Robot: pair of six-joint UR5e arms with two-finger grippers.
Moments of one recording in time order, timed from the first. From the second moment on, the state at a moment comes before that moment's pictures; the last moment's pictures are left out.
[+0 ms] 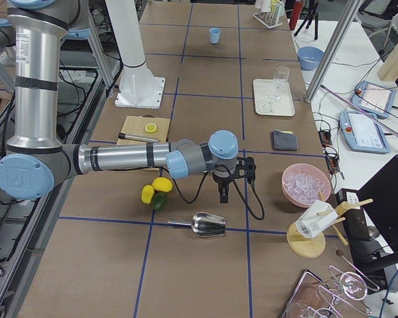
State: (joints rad) left arm -1.56 -1.66 -1.61 -1.62 -2.37 0.10; right arm 1.50 -1.62 1.75 -1.53 2.40 0.13
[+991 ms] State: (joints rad) left arm -1.56 -1.55 -1.63 -1.81 -2.40 0.12; right arm 1.49 -1.61 1.73 -1.54 2.44 0.12
